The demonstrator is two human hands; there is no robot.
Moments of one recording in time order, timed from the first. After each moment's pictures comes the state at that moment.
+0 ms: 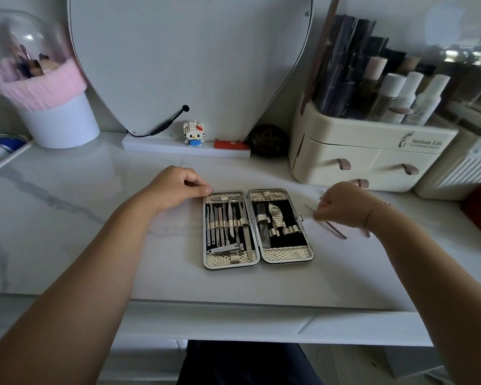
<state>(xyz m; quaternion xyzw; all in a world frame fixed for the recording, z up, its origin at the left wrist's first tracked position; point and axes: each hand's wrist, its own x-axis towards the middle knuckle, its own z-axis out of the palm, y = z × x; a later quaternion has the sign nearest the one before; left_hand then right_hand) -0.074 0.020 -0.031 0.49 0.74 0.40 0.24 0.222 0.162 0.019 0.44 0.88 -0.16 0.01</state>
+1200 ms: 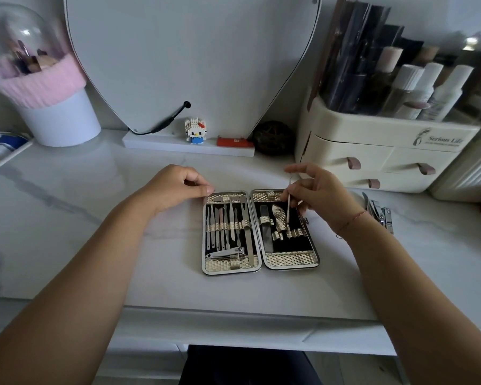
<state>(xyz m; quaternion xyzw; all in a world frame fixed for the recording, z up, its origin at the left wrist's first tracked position) -0.074 0.020 -0.032 0.49 0.74 0.40 0.23 0.181 0.156 -0.008 0.28 0.75 -0.54 -0.26</state>
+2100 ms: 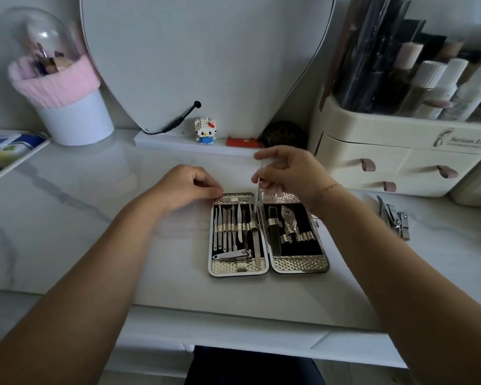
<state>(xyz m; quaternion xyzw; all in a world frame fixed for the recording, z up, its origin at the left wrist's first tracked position) -0.070 0.021 -0.026 0.49 0.74 0.40 0.23 0.128 0.140 0.019 0.24 0.72 -0.61 -0.23</state>
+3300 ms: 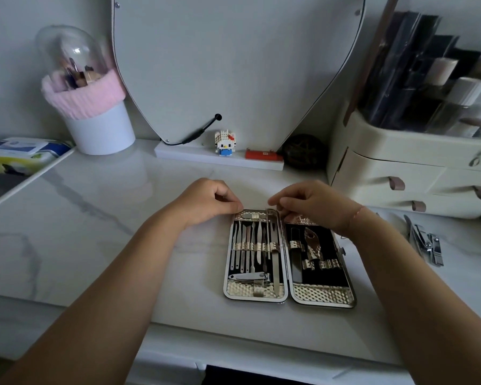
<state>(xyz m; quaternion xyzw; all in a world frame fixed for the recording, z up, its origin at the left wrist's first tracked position) -0.066 0.020 -0.025 0.49 0.74 0.39 0.24 0.126 0.153 0.005 0.25 0.85 -0.46 -0.08</state>
